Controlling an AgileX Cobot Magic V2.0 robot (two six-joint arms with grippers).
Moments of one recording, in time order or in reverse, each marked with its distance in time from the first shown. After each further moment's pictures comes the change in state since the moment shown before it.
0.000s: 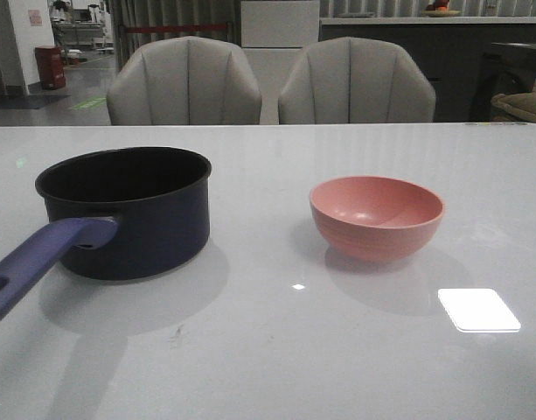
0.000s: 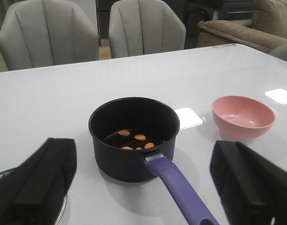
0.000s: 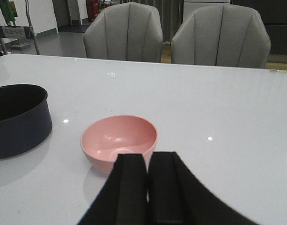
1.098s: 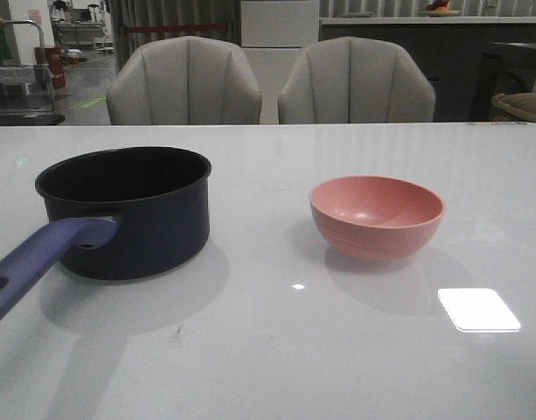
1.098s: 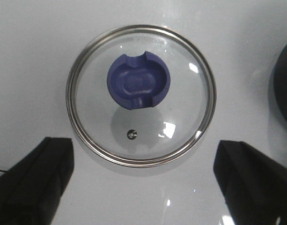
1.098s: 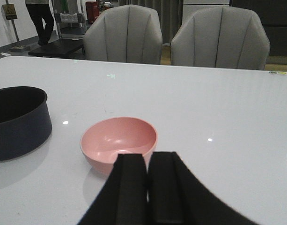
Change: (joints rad) left arm 0.396 1.103 -0.505 0.254 0.269 -0.333; right arm 0.000 0.000 0.000 0.003 -0.005 -0.001
